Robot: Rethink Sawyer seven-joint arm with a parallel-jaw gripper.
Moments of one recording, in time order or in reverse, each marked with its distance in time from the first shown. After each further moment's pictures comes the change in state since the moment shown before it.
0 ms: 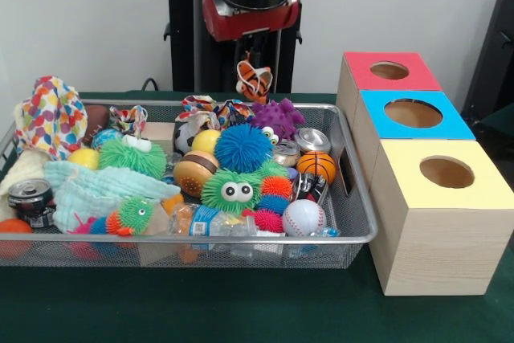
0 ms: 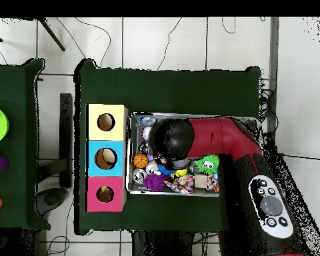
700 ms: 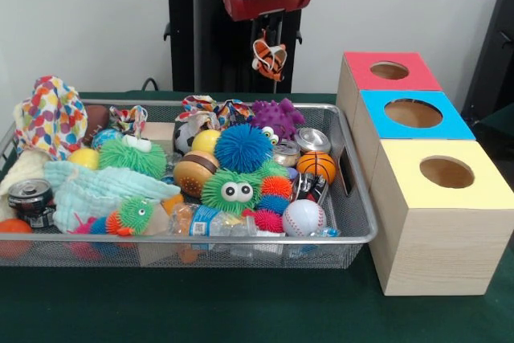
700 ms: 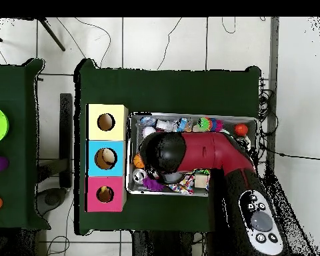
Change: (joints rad) arm 0.055 -0.045 -0.075 0.089 0.080 0.000 0.000
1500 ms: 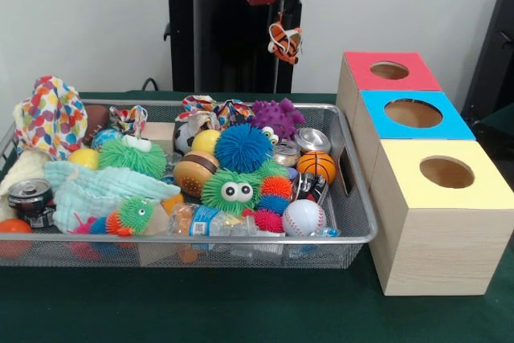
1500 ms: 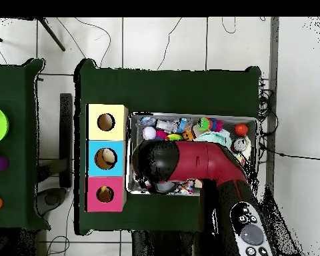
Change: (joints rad) arm 0.055 -0.030 -0.064 0.058 0.082 0.000 0.000
